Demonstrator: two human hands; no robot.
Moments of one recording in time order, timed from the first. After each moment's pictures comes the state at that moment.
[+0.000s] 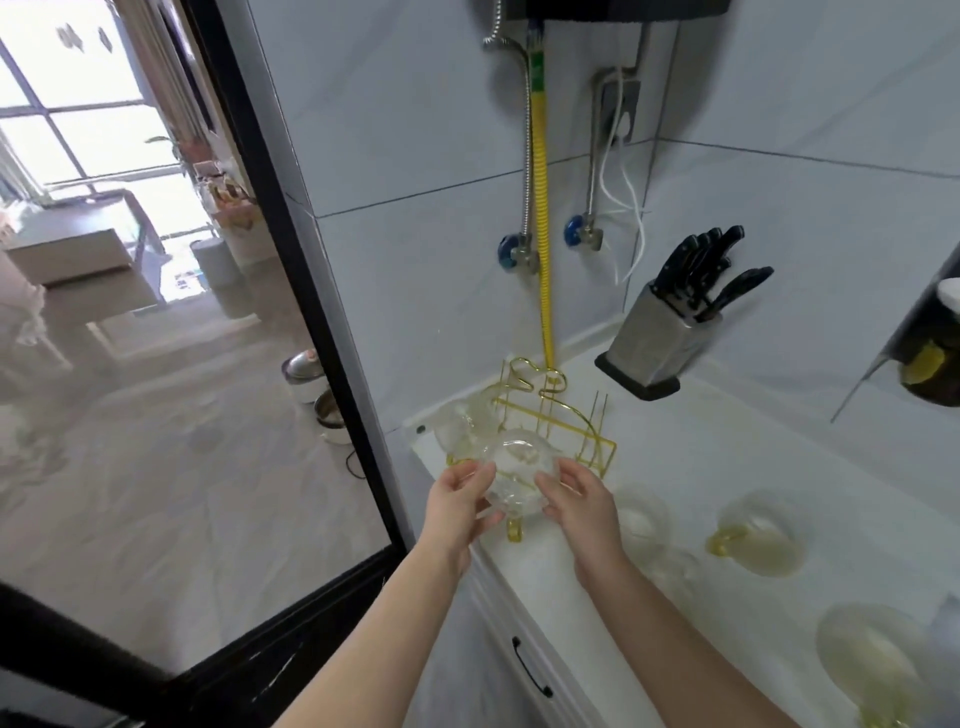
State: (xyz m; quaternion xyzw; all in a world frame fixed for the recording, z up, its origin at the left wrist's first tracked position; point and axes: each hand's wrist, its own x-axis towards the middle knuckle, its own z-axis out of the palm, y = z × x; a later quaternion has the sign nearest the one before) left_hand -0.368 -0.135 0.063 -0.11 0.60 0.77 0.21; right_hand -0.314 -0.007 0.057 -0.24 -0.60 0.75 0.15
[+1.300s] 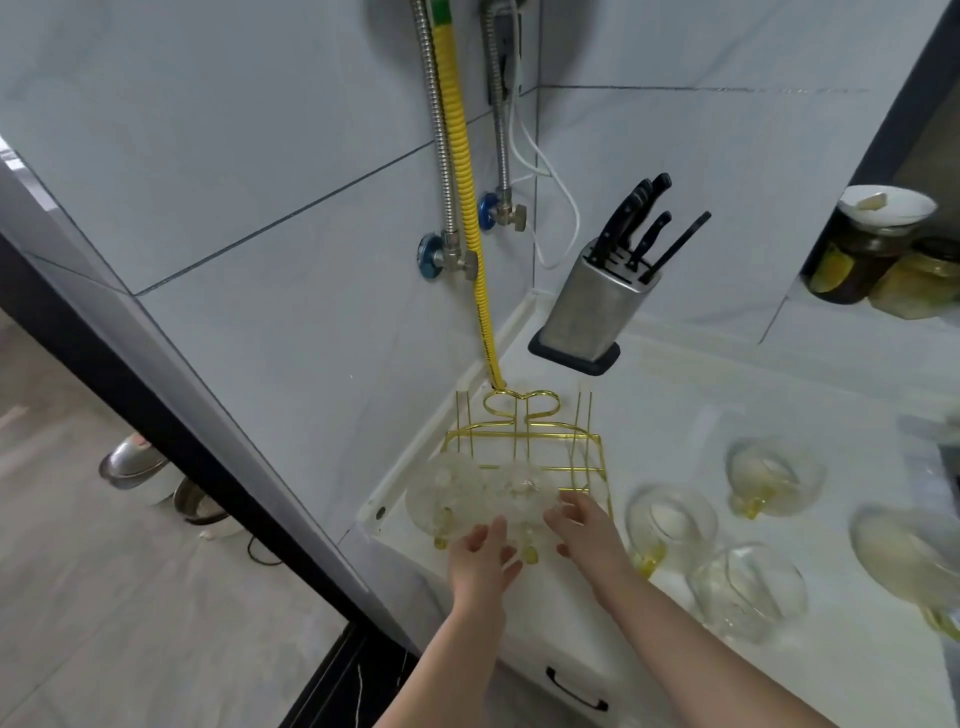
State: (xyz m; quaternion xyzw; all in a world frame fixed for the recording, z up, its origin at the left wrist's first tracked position) left_hand -0.504 -0.121 -0.030 -0.15 0.64 0.66 0.36; right_hand -0.427 -0.020 -0.018 -0.44 -0.63 0.62 0.14
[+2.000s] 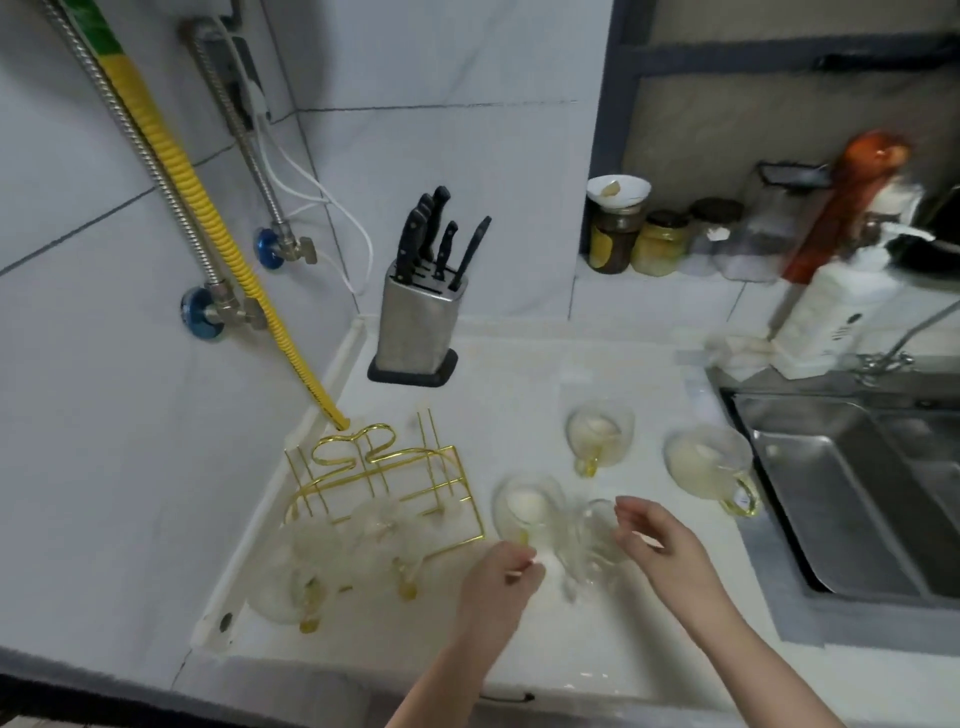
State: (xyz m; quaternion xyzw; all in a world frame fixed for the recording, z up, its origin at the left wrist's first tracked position) left_hand -0.416 -0.059 -0.023 0.31 0.72 0.41 0.47; right_hand -0.241 0.022 0.014 -0.53 -0.60 0.50 0.33
